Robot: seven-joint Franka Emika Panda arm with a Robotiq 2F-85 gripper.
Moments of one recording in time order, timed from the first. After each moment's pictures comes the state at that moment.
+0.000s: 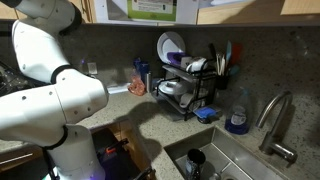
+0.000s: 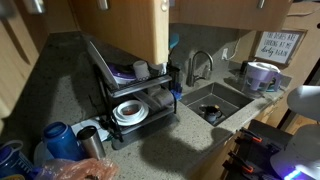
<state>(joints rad) -1.56 -0.87 0.58 -2.26 0.00 2.97 0.75</state>
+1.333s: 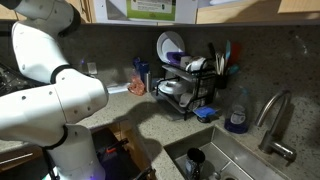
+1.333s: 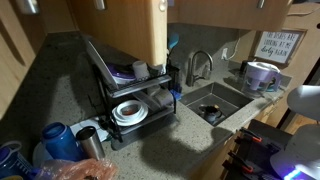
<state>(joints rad) -1.55 -0.90 0.57 -2.29 0.00 2.97 0.74</state>
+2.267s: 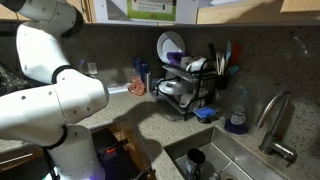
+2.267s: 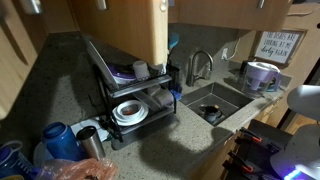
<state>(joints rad) -1.59 -0.92 0.56 -2.29 0.00 2.92 0.74</state>
